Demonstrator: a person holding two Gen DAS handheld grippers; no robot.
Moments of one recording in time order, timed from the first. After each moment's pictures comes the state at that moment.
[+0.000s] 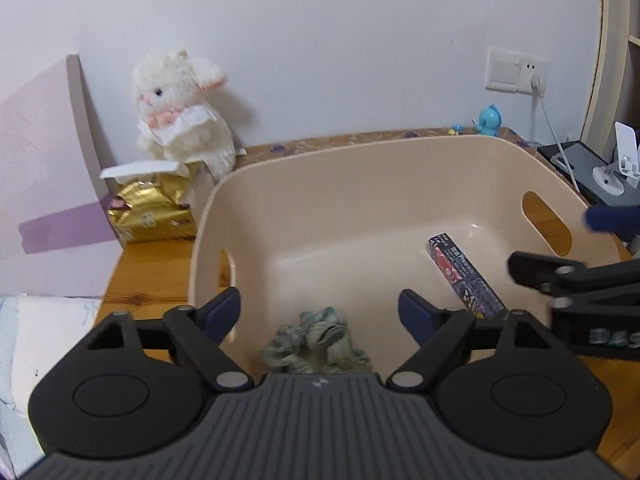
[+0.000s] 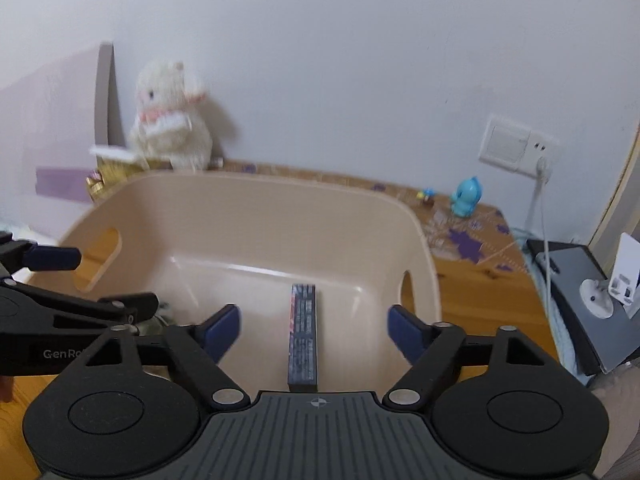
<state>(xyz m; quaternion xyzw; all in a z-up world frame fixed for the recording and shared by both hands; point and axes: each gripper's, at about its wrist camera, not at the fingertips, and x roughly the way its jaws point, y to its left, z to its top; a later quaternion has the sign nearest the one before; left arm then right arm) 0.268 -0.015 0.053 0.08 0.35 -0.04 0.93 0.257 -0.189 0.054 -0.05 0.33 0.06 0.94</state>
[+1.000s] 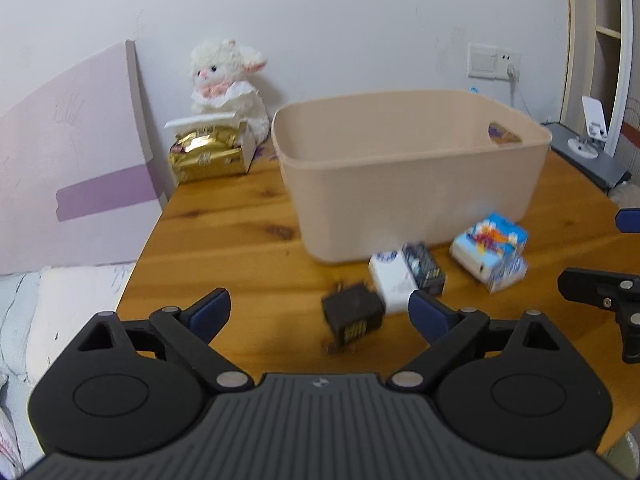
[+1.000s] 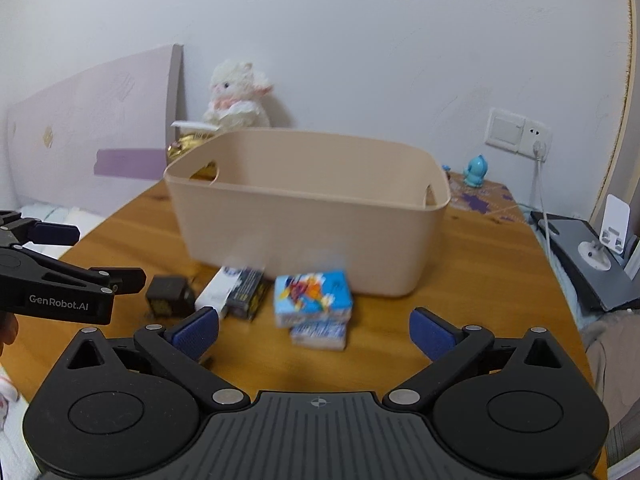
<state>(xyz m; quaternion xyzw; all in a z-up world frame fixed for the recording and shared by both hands) 0.109 0.037 0.022 0.08 0.33 -0.04 0.94 0.097 -0.189 0.027 -0.05 0.31 0.11 0.94</state>
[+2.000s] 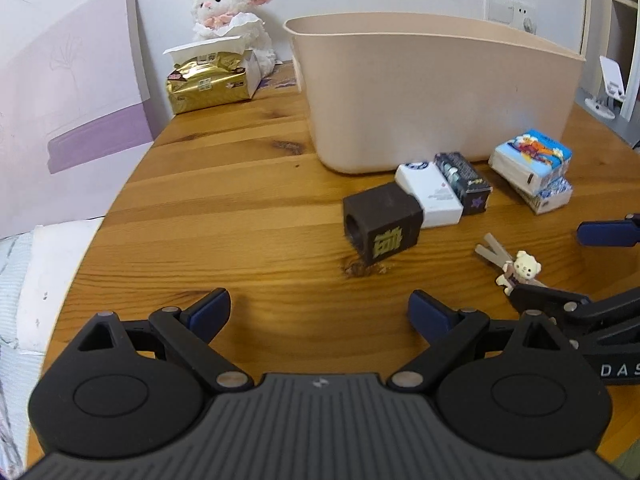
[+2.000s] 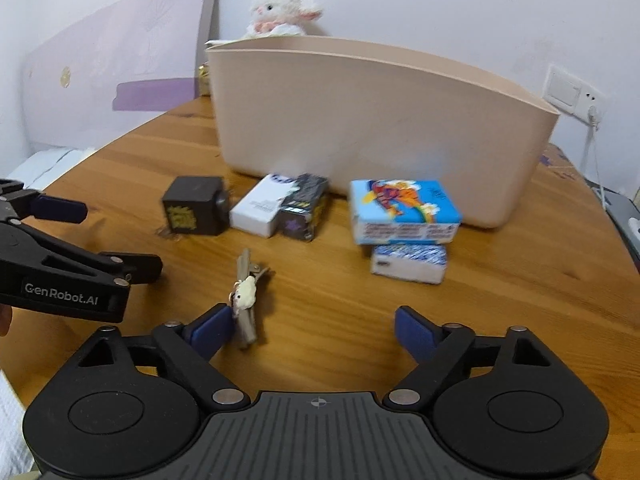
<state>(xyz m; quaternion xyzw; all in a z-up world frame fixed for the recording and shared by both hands) 0.122 0.052 -0.044 0.07 0.37 -0.03 0.92 0.114 -0.143 -0.059 -0.08 0.36 0.14 0.92</state>
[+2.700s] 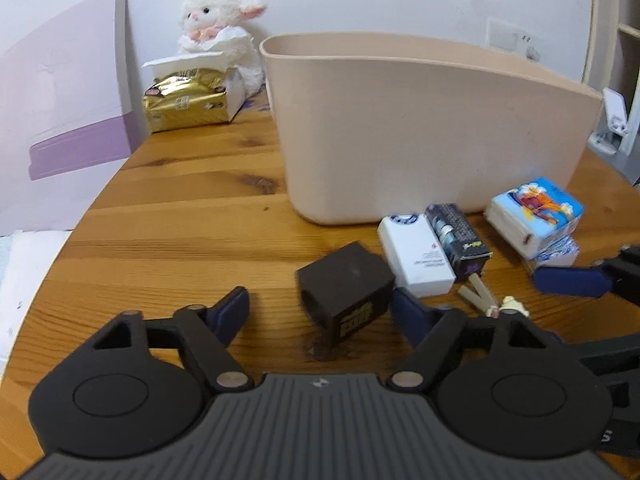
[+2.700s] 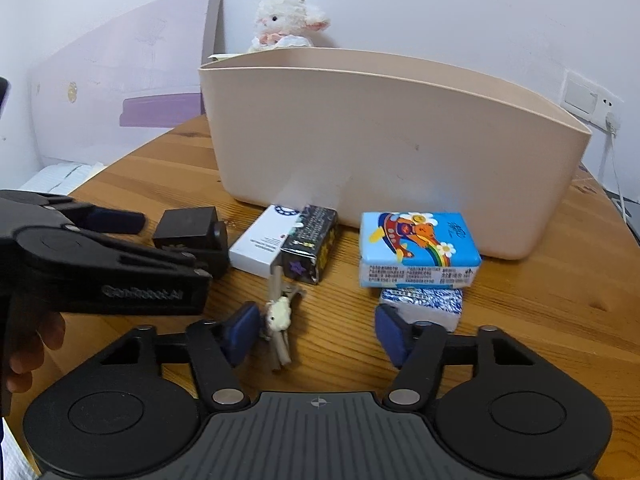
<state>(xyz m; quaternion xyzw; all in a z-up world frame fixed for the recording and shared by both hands) 0.163 0.036 -0.048 0.04 0.35 -0.04 0.94 0.144 -0.136 -0.060 -0.06 0.35 0.16 0.92</state>
